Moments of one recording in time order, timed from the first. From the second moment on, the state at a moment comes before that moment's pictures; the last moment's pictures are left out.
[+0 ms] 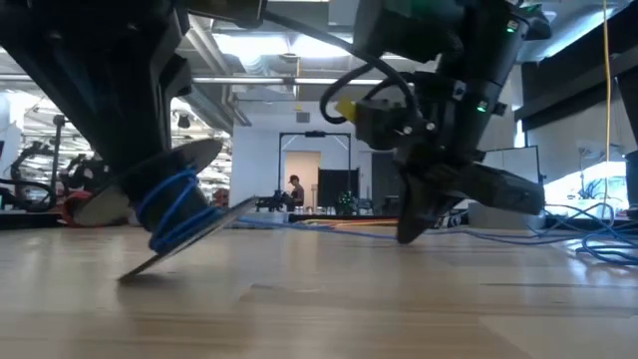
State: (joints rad) left arm -0.65 2.01 1.49 -0.83 -0.25 -0.90; right arm 0.29 2.01 1.22 -0.64 0.42 -0.12
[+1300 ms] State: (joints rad) left arm -0.64 2.01 1.49 -0.85 -0.30 -0.85; right arm 0.33 1.73 1.13 -1.05 0.39 0.37
